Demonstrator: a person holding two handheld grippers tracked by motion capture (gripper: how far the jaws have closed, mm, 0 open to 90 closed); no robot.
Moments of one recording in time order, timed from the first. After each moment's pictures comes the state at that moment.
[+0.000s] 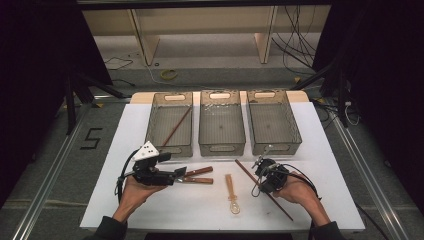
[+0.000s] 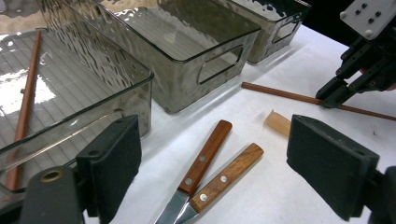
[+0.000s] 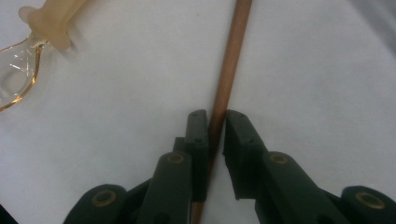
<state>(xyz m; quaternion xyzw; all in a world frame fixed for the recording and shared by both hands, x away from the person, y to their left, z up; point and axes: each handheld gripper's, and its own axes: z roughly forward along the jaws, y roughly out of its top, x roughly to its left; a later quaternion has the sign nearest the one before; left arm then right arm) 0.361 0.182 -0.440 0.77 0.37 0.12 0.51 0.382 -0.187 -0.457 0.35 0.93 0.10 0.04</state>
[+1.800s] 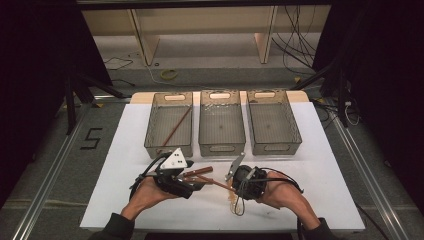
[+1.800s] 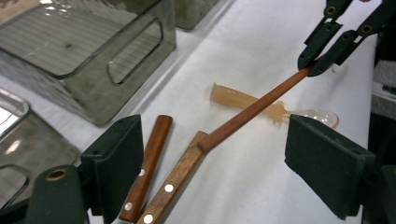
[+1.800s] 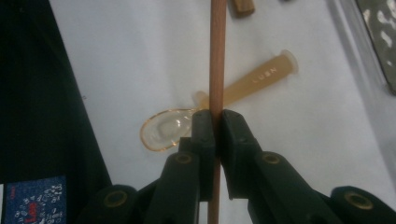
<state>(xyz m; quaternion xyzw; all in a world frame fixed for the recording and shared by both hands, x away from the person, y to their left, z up) 0.351 0.126 -0.432 0.86 0.22 0.10 0.44 0.342 -0.119 -0.410 0.16 0.98 0.14 0.06</state>
